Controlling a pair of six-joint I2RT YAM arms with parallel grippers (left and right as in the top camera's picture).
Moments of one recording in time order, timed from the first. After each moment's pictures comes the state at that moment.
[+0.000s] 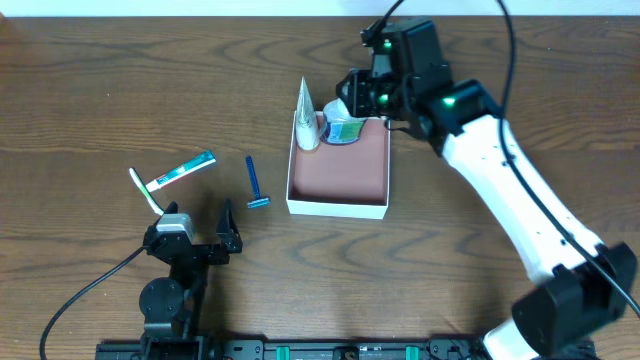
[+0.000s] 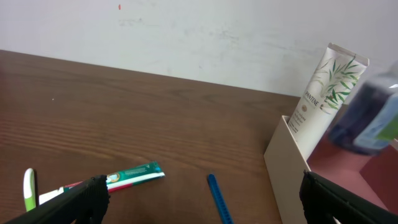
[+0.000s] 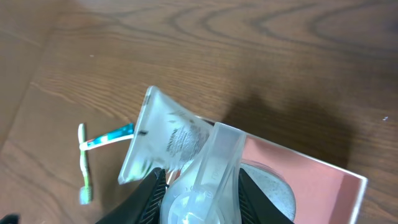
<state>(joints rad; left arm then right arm) -0.01 0.01 0.02 -0.11 0.05 -0.20 0.47 1.75 1.61 -0.63 -0.24 0.44</state>
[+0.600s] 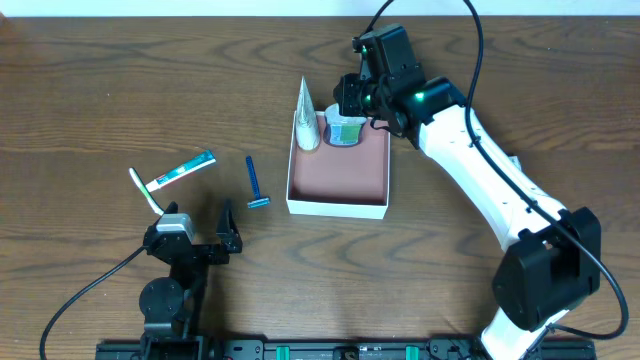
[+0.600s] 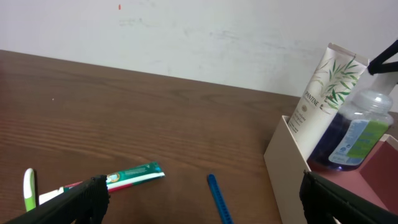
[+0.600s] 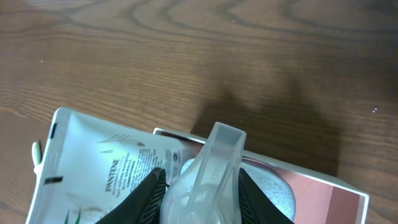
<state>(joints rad) -0.01 0.01 0.02 -0.11 0.05 -0.20 0.48 1.86 1.61 -0.57 -0.13 0.48</state>
